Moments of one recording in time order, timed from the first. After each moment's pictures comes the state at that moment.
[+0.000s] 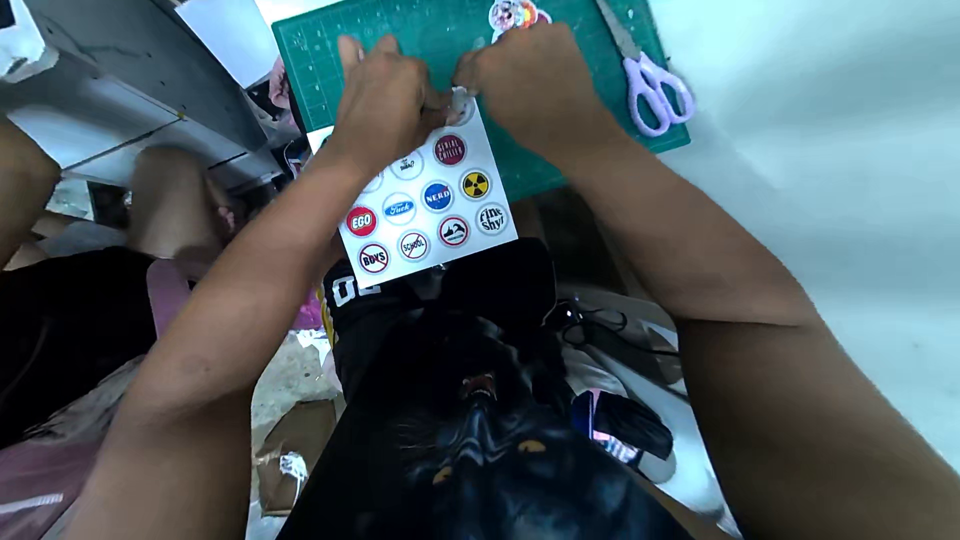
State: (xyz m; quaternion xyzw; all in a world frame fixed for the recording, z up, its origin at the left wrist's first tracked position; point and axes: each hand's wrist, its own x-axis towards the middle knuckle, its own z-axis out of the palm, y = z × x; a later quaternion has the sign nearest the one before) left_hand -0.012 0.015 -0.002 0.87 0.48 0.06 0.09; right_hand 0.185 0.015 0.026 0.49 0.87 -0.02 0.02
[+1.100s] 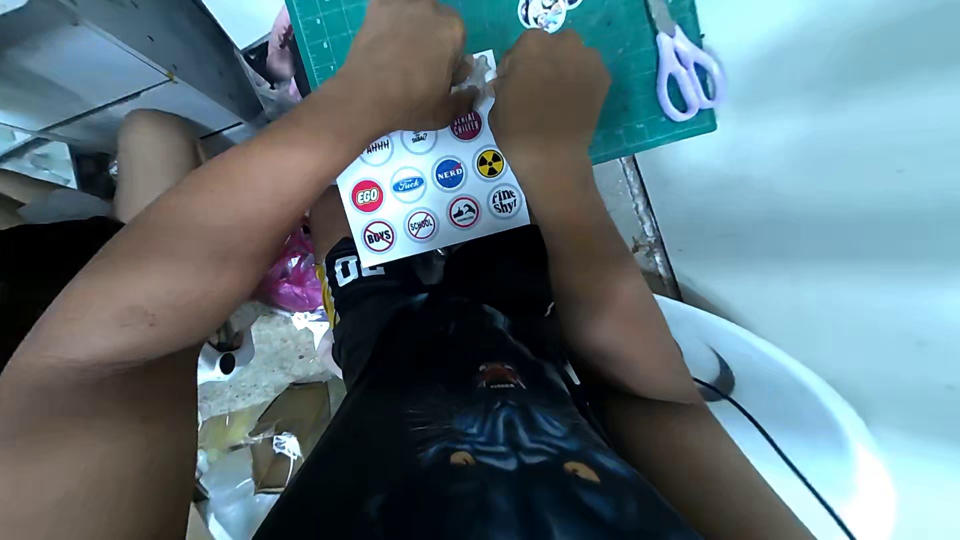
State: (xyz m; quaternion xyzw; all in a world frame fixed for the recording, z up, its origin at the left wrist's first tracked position) left_hand -0.006 0.022 0.016 0.89 0.44 -0.03 0.11; right_hand 0.142 -0.034 0.027 0.74 0.67 -0.05 -0.02
